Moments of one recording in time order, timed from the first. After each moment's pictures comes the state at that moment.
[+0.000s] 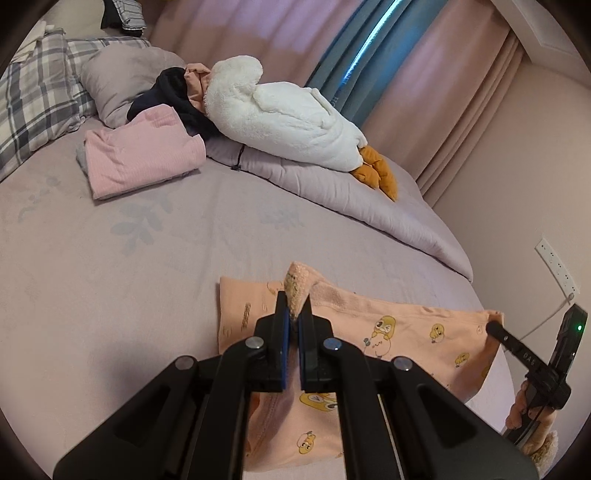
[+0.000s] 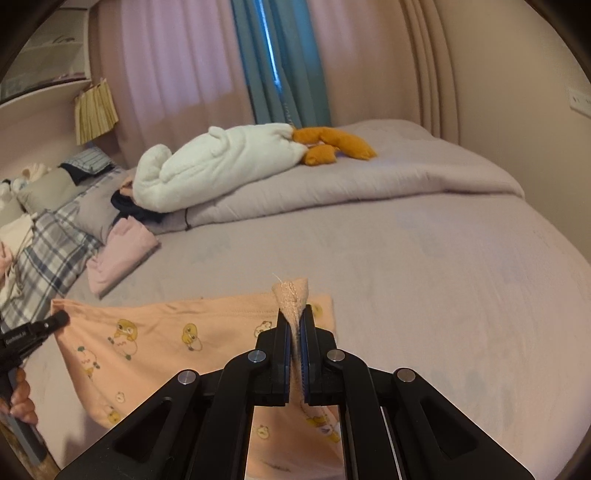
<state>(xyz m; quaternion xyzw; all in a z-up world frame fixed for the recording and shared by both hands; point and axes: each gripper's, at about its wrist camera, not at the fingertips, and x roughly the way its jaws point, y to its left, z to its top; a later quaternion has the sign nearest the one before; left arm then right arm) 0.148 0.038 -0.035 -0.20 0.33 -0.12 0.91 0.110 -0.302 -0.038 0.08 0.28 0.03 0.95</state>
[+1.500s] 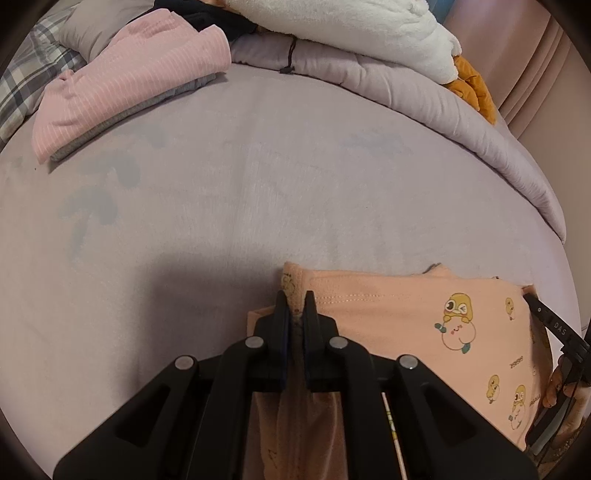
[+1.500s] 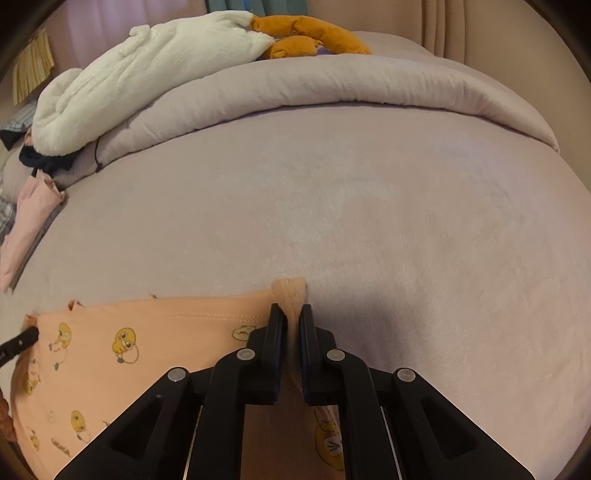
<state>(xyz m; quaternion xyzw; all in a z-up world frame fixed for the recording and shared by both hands) 0.295 0.021 -0.169 -0.11 0.48 -0.02 0.87 0.266 -0.311 -0.166 0.07 0.44 -0.02 0.90</state>
